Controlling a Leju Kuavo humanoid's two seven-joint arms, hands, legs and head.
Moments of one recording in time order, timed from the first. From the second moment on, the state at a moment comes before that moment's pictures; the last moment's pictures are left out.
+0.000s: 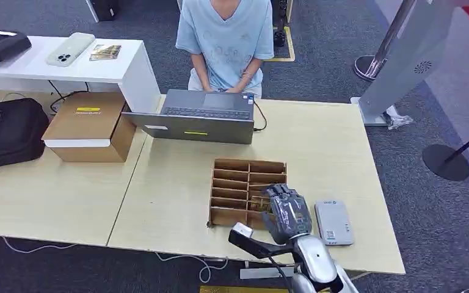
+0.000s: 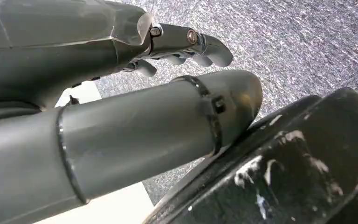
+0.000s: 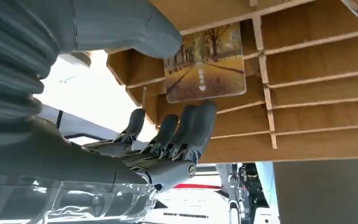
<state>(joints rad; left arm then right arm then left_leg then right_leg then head) -0.05 -0.15 0.70 -0.22 -1.54 -0.10 0.00 -0.04 -0.04 0.42 -1.40 1.41 -0.10 0.12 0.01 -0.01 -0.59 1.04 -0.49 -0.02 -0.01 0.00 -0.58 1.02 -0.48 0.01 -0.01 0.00</state>
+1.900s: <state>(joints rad) -0.05 -0.15 0.70 -0.22 -1.54 -0.11 -0.02 -0.02 -0.08 0.37 -1.71 0.73 -0.06 -0.34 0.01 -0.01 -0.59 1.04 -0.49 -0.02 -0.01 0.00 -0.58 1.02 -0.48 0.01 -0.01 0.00</state>
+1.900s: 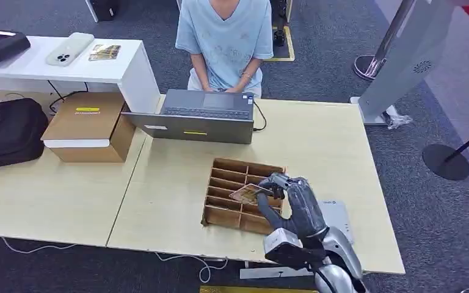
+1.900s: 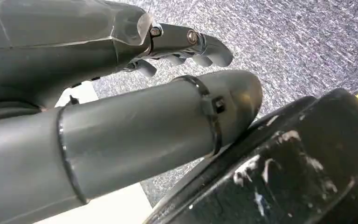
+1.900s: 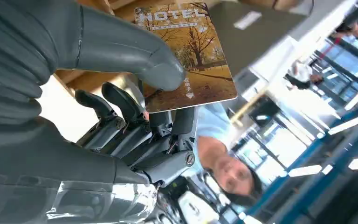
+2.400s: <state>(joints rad) -0.06 -0.15 0.68 -0.22 -1.54 -0.11 -0.02 -0.40 -0.06 0.42 -1.62 1.28 -0.29 -0.11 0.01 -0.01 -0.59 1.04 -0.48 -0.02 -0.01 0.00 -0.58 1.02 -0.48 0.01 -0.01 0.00</state>
